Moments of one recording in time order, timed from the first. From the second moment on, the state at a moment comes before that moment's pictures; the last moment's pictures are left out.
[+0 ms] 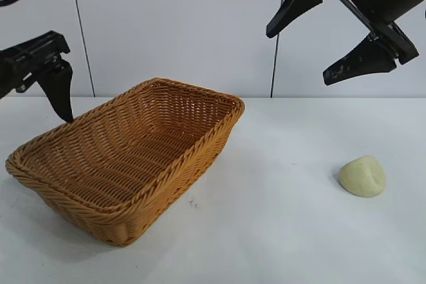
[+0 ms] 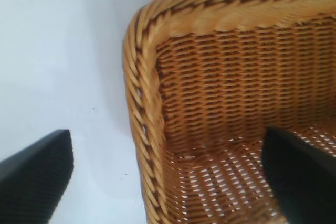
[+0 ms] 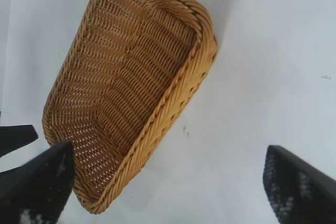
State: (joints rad) left arm -0.43 1.59 -0.91 0.04 0.66 -1.37; right arm 0.12 1.64 -1.15 0.80 0.82 -0.32
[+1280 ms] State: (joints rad) left arm -0.34 1.82 -0.91 -0.17 0.49 -1.13; right arm 0.12 1.64 -1.15 0.80 0.85 -0.31
